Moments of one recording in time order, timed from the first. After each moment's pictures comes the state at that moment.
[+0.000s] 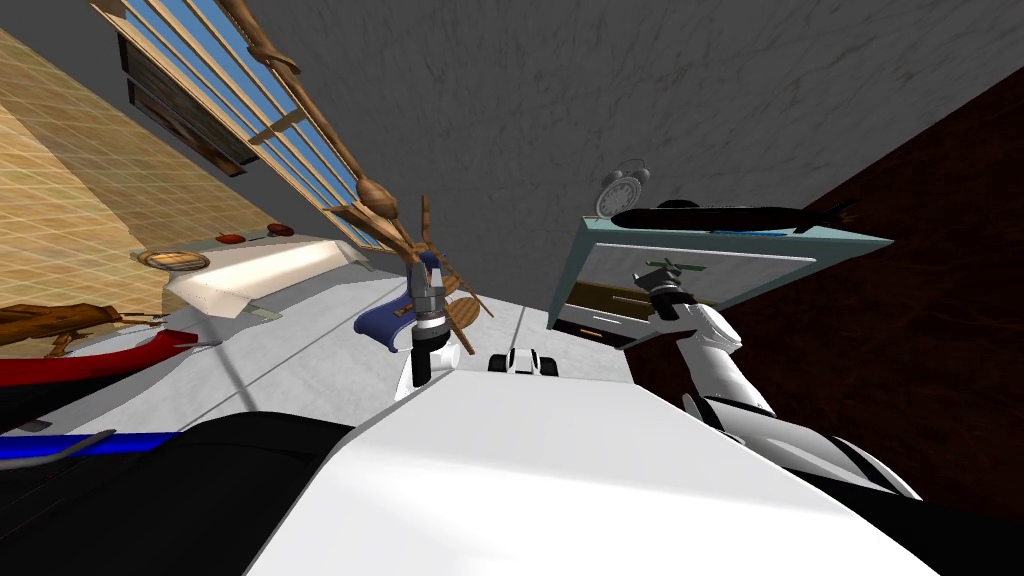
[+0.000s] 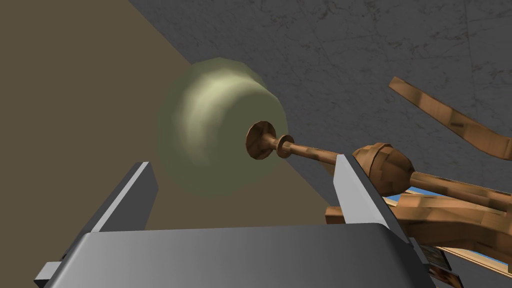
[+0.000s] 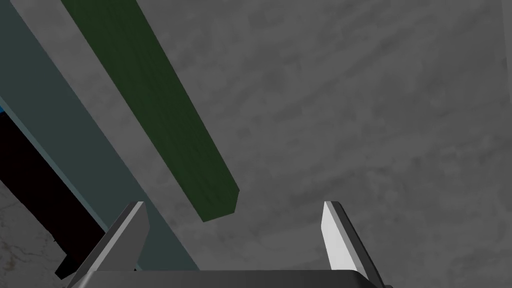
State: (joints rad) left arm 0.49 0.04 0.04 -2.28 -0.05 -0.59 -0.15; right arm -0.14 -0.67 -0.30 -1.29 0.65 -0.04 1.47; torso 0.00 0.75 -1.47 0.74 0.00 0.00
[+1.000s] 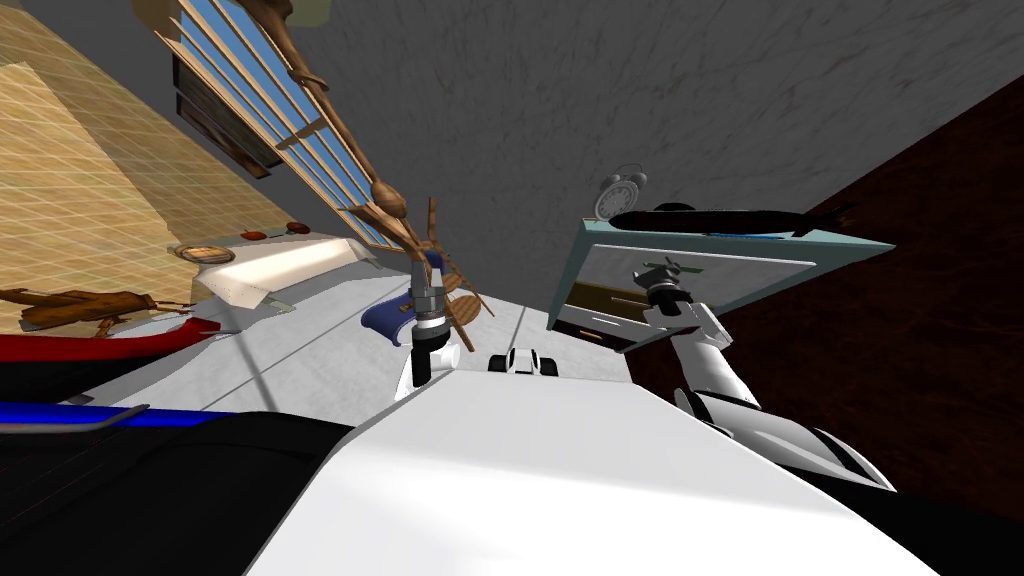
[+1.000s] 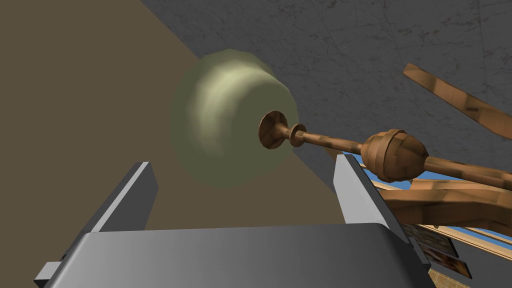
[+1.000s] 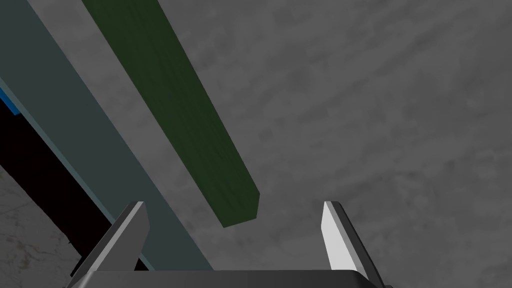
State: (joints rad) left arm 0.49 0.04 0.04 -2.28 -0.05 -0.59 -0.15; right arm -0.17 -0.64 -0.31 -1.30 0.41 0.01 1.75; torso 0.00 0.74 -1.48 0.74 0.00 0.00
